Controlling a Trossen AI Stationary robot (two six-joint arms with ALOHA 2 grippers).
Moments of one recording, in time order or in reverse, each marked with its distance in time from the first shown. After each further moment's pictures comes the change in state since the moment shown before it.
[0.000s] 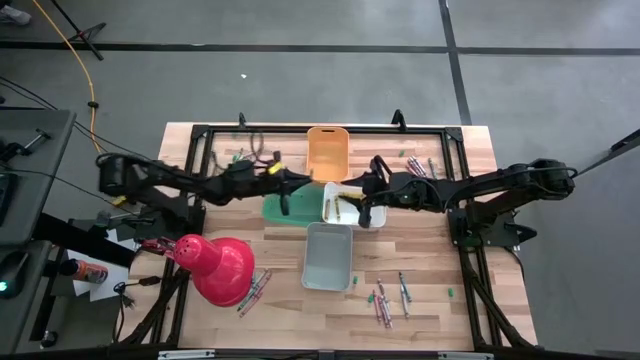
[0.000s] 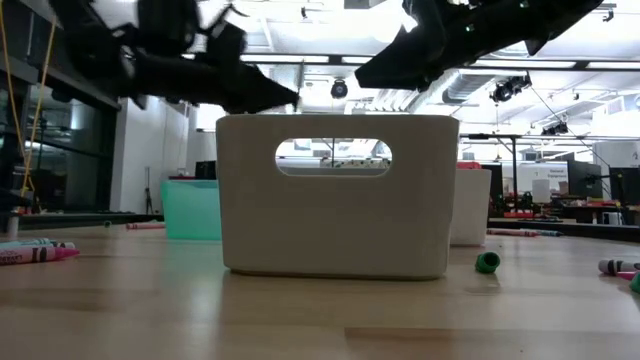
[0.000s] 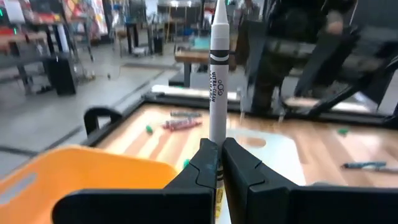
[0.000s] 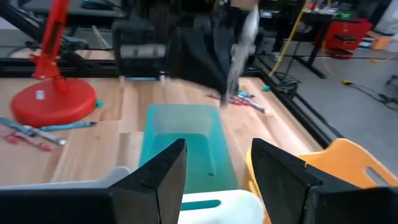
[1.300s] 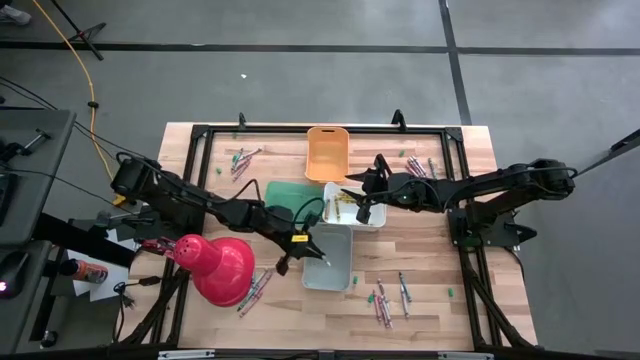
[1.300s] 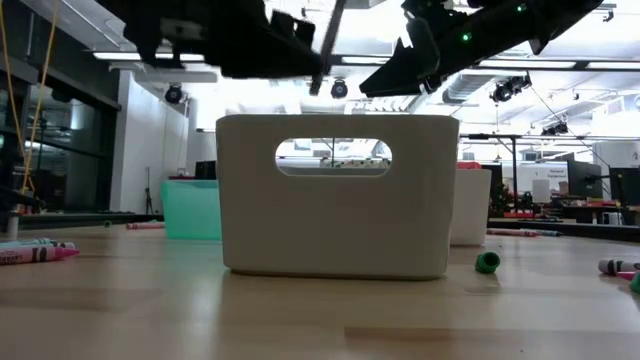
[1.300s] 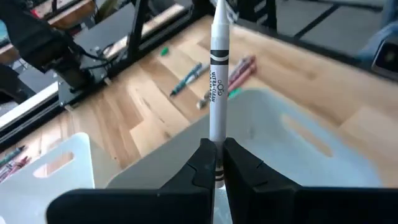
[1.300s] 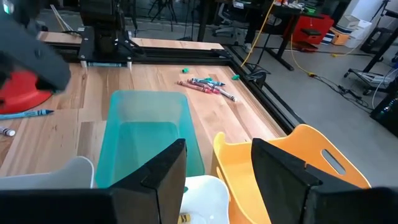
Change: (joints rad) left arm -0.418 0.132 0.352 -0.615 0.149 0.510; right arm 0.000 0.000 0.000 -0.041 0.123 -0.027
